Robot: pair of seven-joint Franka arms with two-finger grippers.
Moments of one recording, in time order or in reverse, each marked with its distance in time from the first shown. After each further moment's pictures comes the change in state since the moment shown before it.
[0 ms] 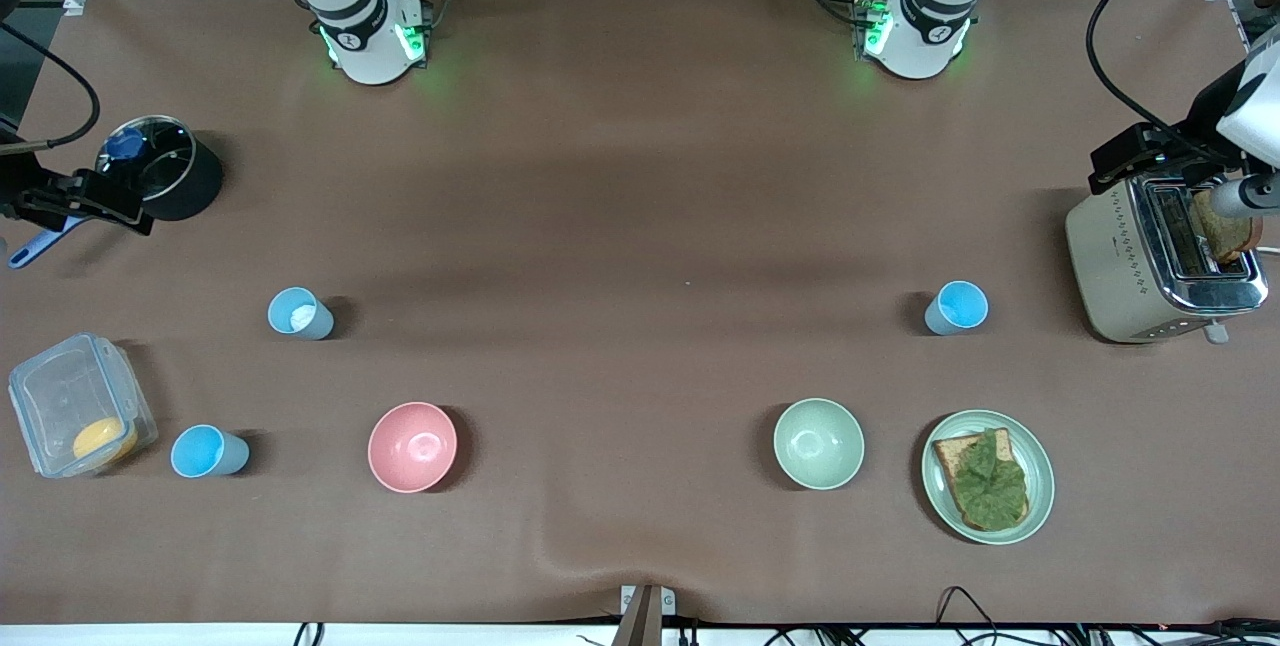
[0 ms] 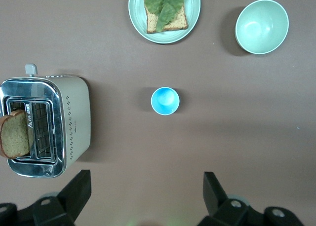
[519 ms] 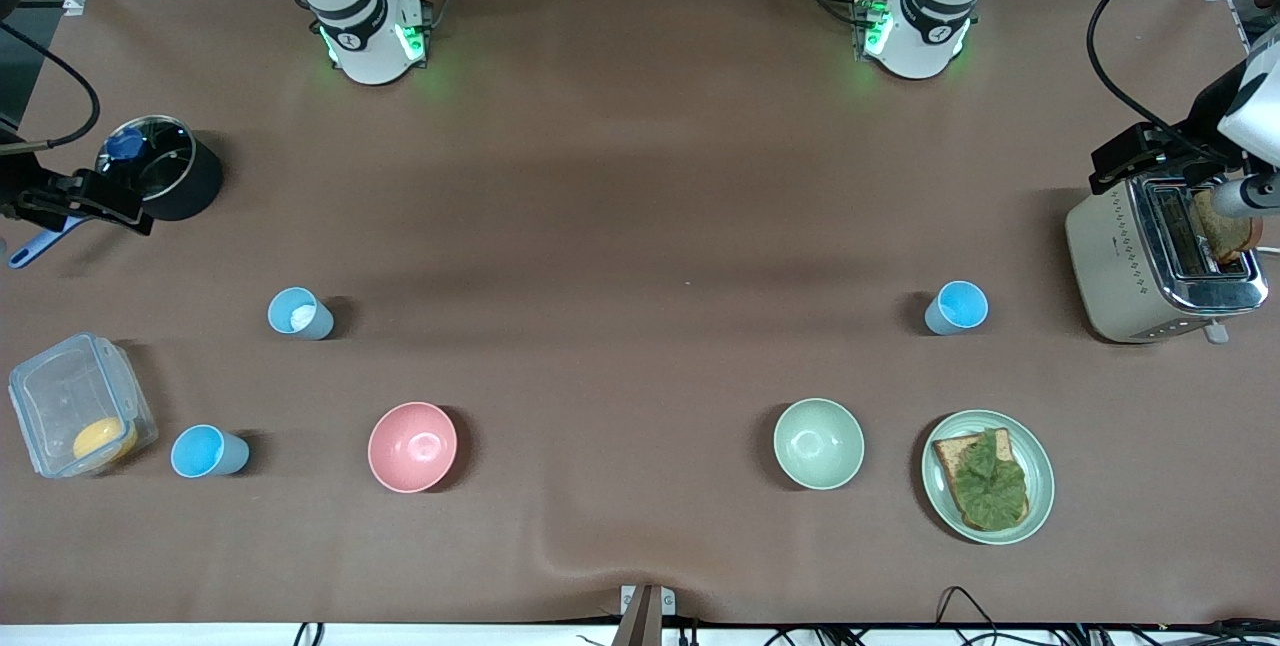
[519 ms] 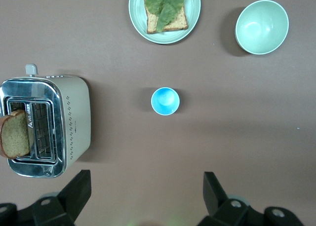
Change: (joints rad) left arm 0.000 0.000 0.001 0.001 0.000 0.000 0.000; right arm 0.000 0.000 0.000 0.000 0.000 0.000 0.000
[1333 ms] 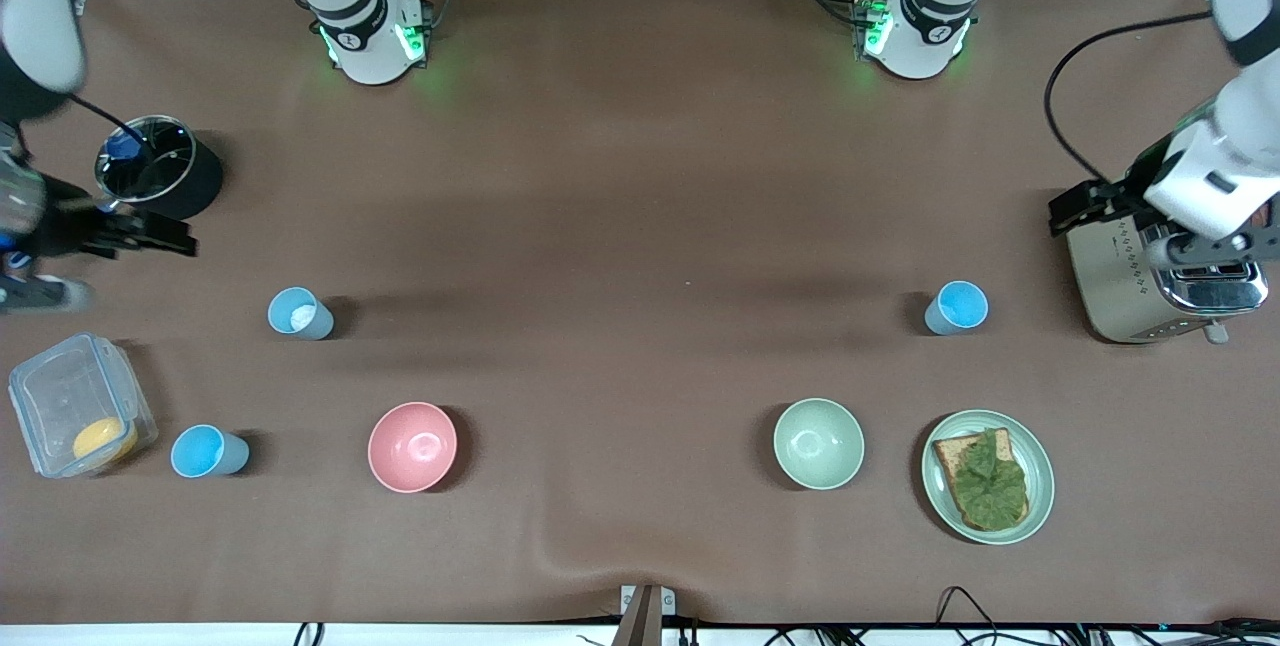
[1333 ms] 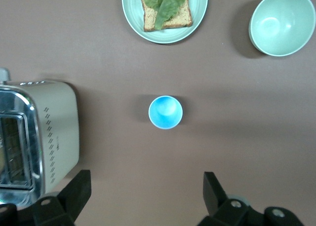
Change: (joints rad) left arm 0.008 0.005 0.002 -0.257 0.000 0.264 0.000; right arm 0.012 0.160 0.009 -0.024 0.004 -0.008 -0.082
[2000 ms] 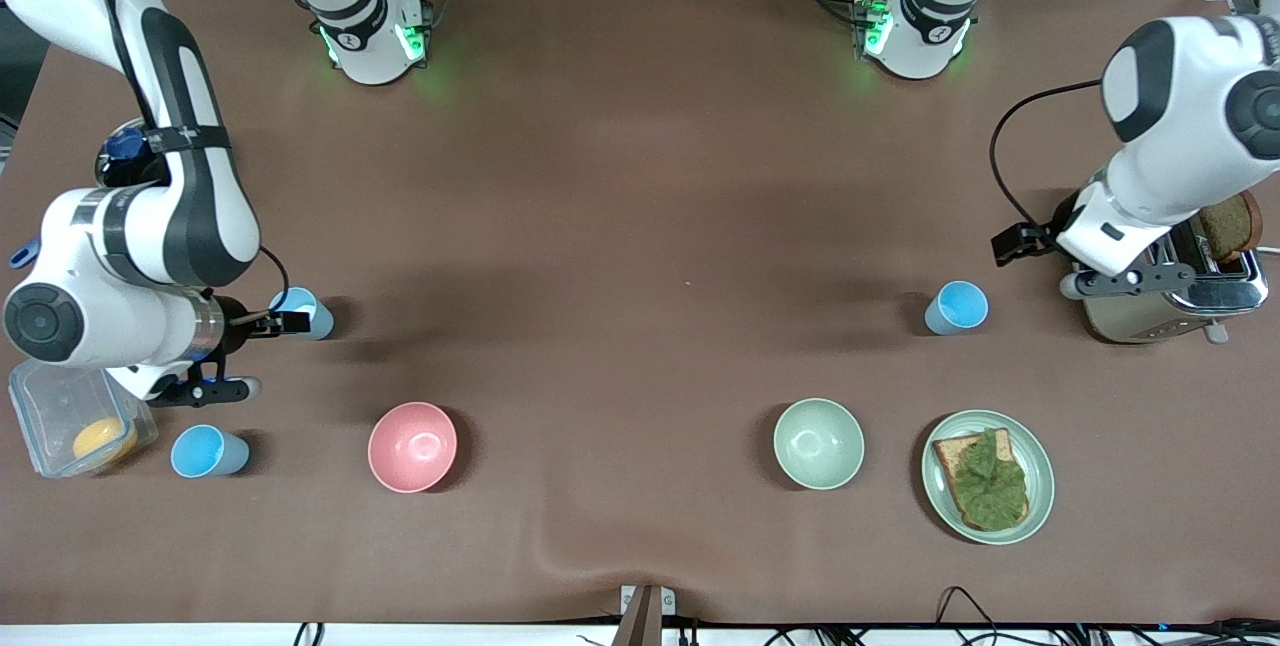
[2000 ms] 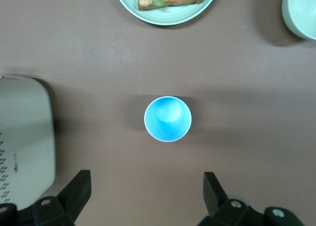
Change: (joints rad) left arm 0.010 0.004 0.000 -0.312 0.000 0.323 0.000; right arm 0.029 0.226 0.004 -0.111 0.001 0.299 0.007
